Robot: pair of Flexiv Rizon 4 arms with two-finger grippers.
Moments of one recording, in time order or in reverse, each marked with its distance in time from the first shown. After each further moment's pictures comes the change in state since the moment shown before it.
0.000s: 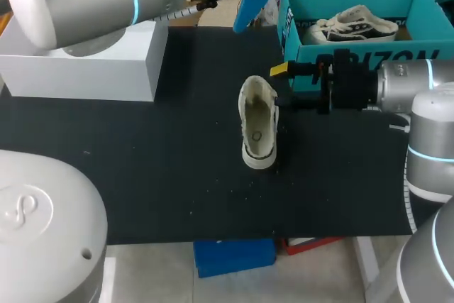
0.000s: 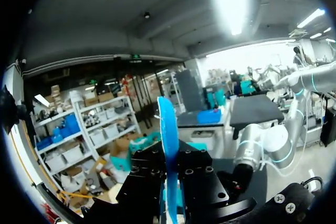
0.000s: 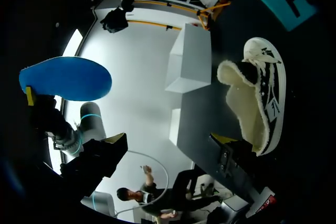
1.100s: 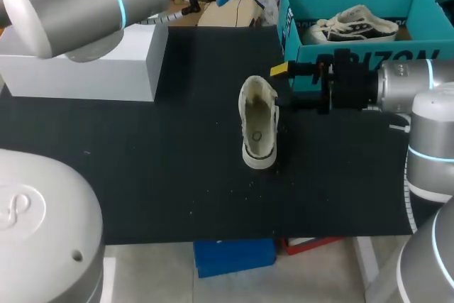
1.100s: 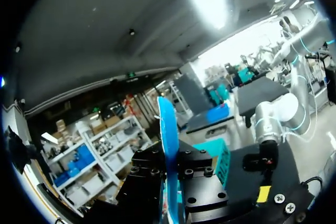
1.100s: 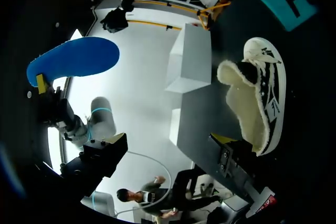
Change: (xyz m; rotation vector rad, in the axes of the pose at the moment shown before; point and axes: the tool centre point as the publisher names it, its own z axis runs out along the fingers) left arm -0.035 0.012 0.003 0.104 -0.030 0.284; right arm 0.000 0.000 0.000 0.000 0.000 0.000
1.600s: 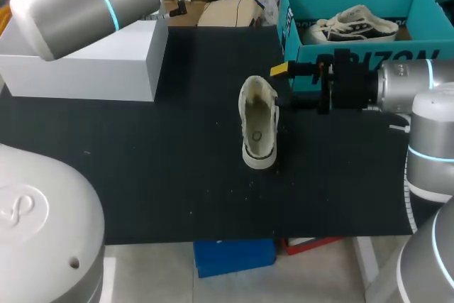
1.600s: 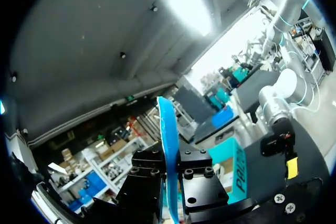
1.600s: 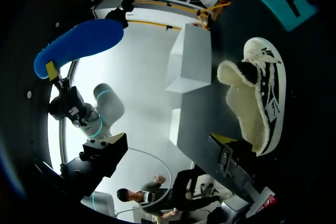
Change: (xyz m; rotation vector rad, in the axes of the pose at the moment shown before) left arm -0.021 0.021 0.009 0.160 -0.003 0.163; right arm 0.000 0.000 0.000 0.000 0.000 0.000
